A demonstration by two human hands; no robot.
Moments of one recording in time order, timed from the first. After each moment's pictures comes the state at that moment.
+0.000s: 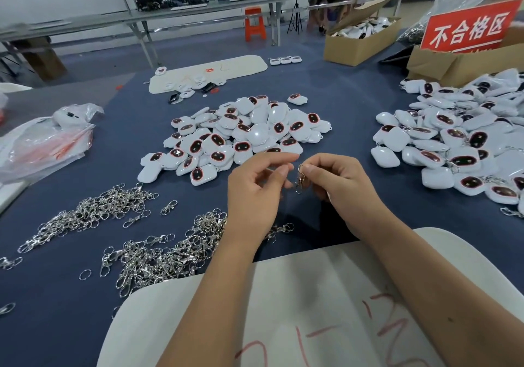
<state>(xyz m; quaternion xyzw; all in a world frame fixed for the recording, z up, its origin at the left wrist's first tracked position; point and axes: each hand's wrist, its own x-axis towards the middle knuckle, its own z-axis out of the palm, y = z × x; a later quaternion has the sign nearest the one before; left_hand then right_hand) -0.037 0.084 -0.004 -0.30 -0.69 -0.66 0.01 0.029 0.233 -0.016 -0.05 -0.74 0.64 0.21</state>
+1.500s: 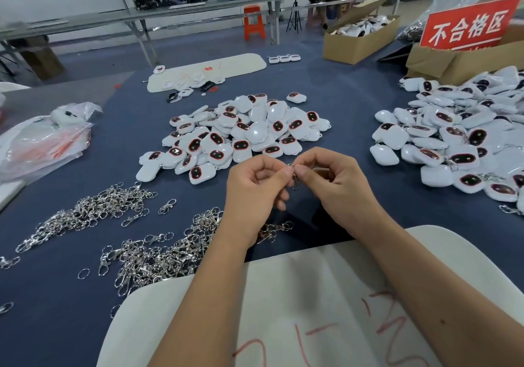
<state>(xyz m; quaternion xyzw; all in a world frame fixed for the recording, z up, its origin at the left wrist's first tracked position) -0.043 0.082 -0.008 -0.23 -0.65 -0.71 -0.12 0.030 0.226 -0.015 -0.01 -0.78 0.58 0.25</state>
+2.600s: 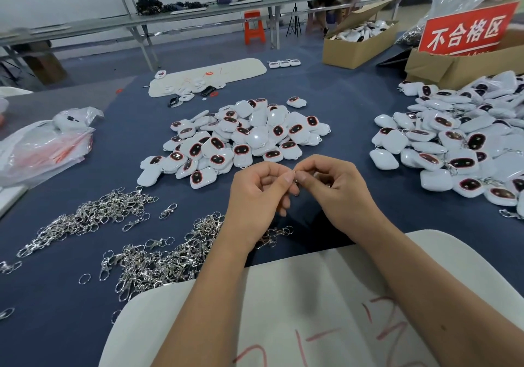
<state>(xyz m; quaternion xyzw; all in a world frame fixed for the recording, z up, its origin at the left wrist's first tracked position) -0.040 0.081 -0.006 -0.27 -0.68 -0.68 -0.12 0.028 0.229 -0.018 -0.03 -0.80 0.54 0.26</state>
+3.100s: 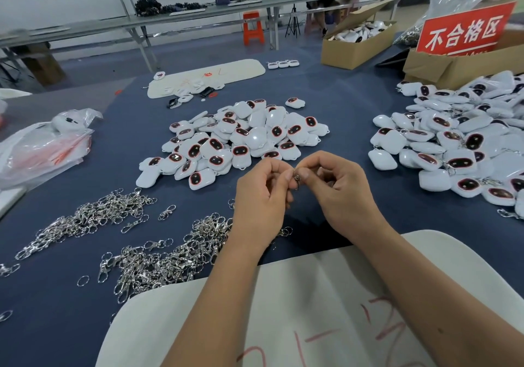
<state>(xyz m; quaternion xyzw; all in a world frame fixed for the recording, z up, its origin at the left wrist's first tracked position) -0.037 0.091 -0.013 -0.31 -0.71 -0.63 -0.01 0.031 0.225 -0.016 -0.04 -0.78 0.54 0.31</state>
